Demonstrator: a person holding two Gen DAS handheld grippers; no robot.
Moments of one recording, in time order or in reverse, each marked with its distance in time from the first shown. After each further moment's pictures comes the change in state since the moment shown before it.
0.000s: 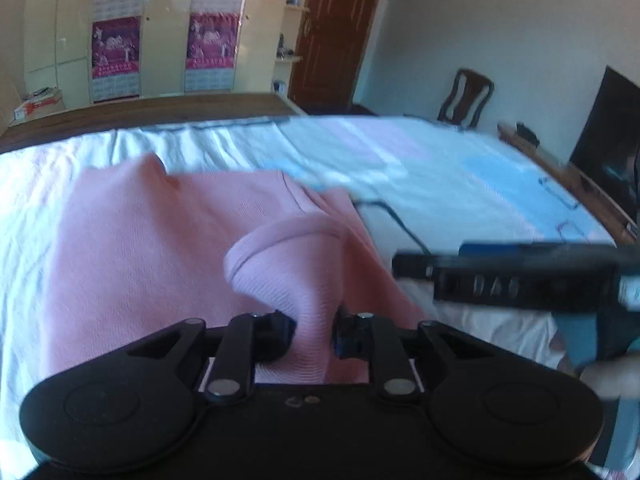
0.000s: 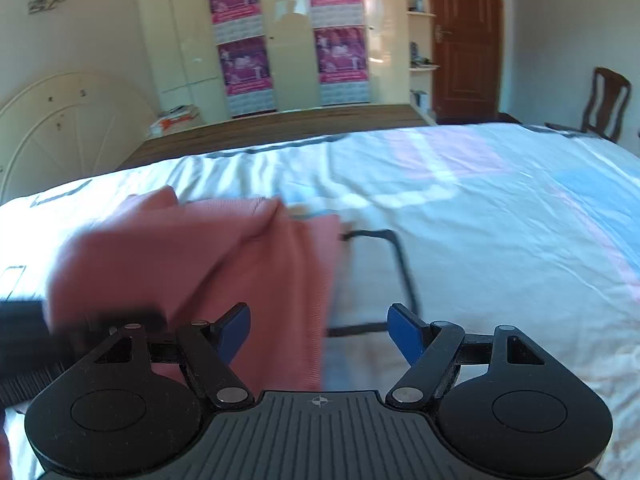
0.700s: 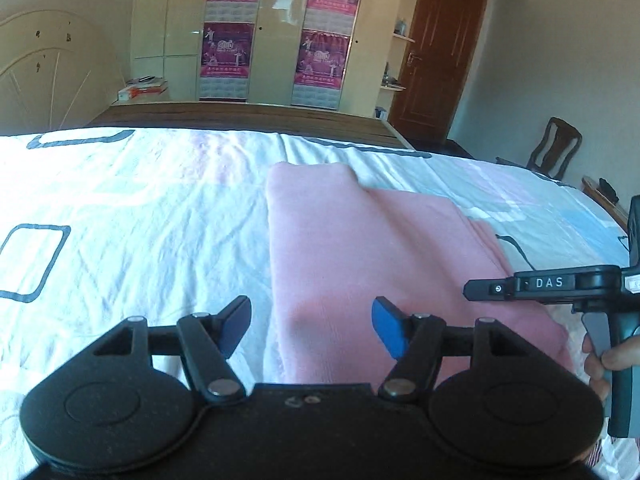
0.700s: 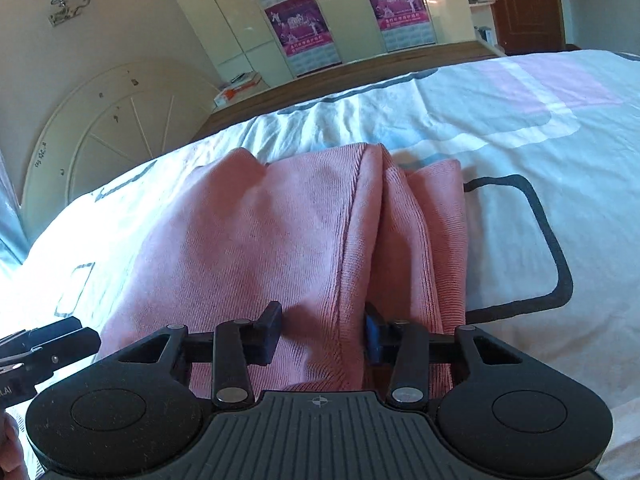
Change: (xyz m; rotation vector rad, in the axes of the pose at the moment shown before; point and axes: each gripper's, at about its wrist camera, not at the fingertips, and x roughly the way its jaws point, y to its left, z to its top) left arm -0.070 0.103 -0.014 -0.202 -0.101 0.249; right arm 0.051 0.029 0.006 0.091 0.165 0.298
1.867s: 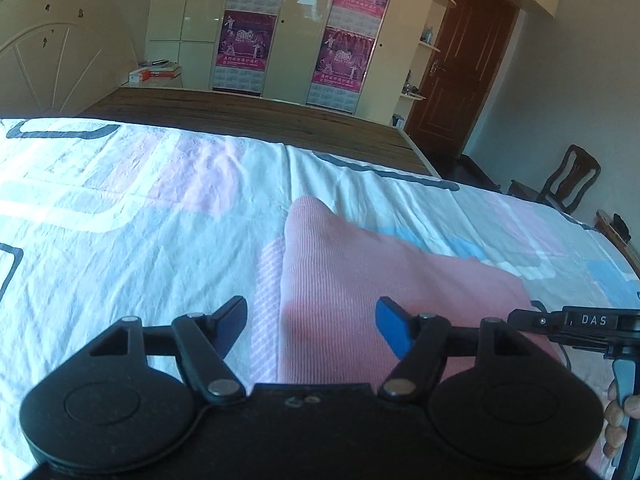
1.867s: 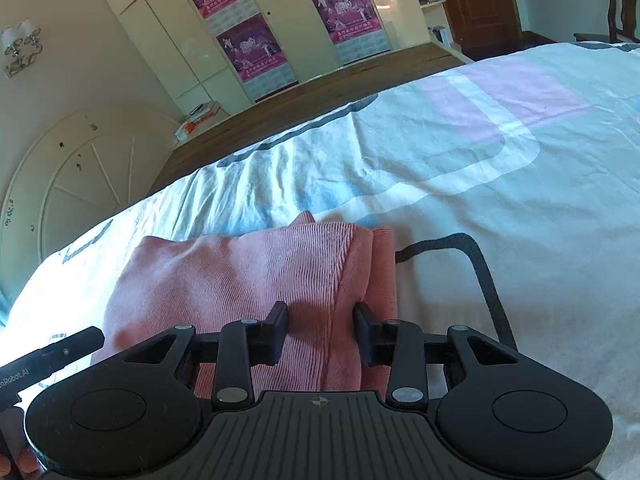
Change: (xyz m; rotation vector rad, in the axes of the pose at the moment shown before) left arm 0.067 0.006 0.050 -0.102 0.009 0.006; right arm 0.016 -0.045 0.053 0.117 -0.059 -0.074
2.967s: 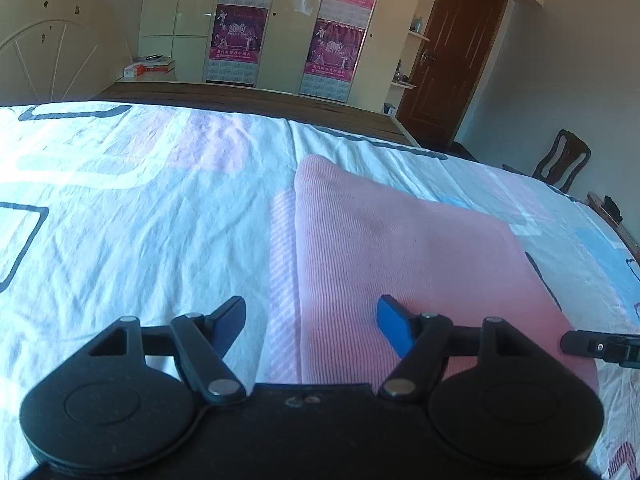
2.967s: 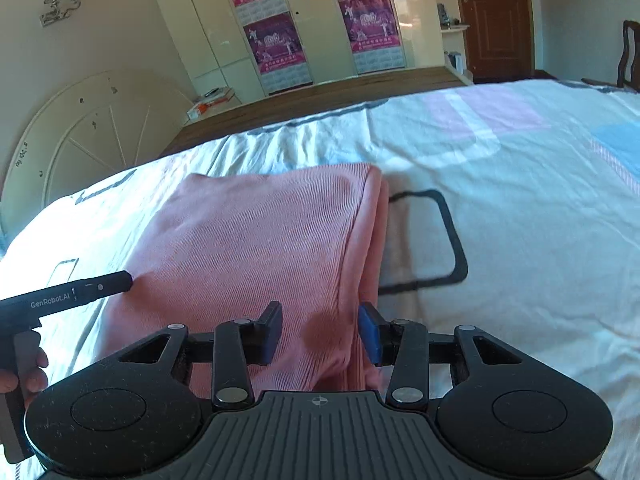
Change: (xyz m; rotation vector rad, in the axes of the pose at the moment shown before) left arm -0.048 0.010 -0.048 0.035 0.019 -0.022; right arm -0.088 0.029 -0.076 -0.149 0.003 -0.045
